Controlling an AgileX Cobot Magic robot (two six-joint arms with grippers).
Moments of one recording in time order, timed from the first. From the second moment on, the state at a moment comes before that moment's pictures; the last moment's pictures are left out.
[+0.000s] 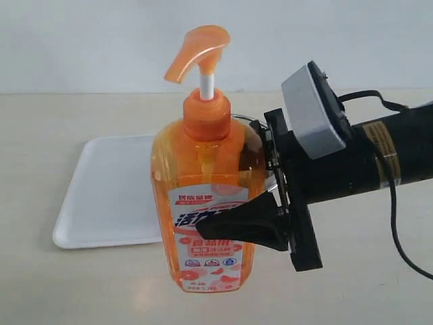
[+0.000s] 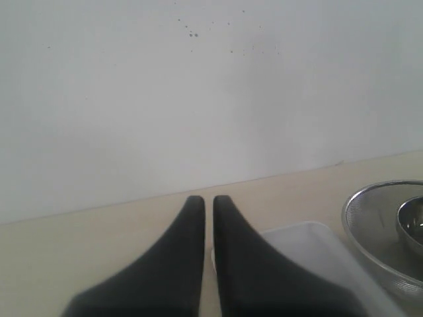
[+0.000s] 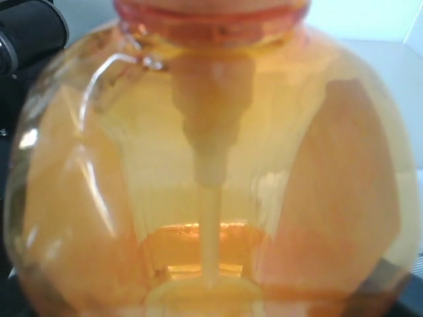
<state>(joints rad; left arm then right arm) -0.35 0.34 -0.25 -1.74 -0.24 1.83 0.38 1.51 -0.73 -1.57 -1.10 0.82</state>
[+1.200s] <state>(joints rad) -0.35 0.34 -0.25 -1.74 -0.22 1.80 0.38 1.42 -0.74 -1.42 -0.82 0.85</state>
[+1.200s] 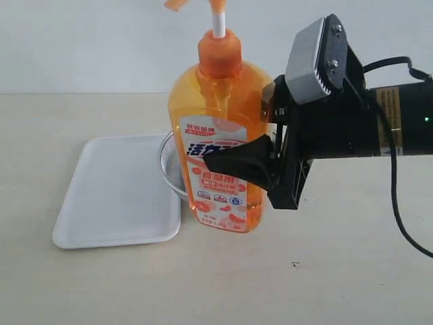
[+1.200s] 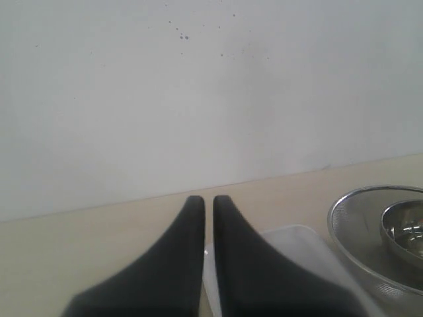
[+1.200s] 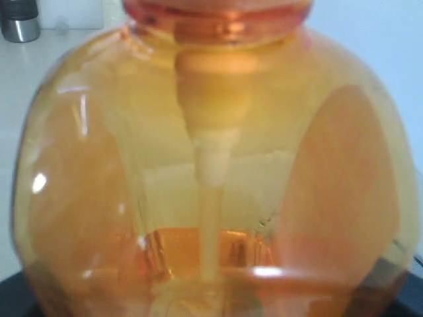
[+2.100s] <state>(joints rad) -0.35 0.34 -0.25 -1.74 -0.22 1.80 0.38 1.36 -0.75 -1.15 -0.34 0.81</state>
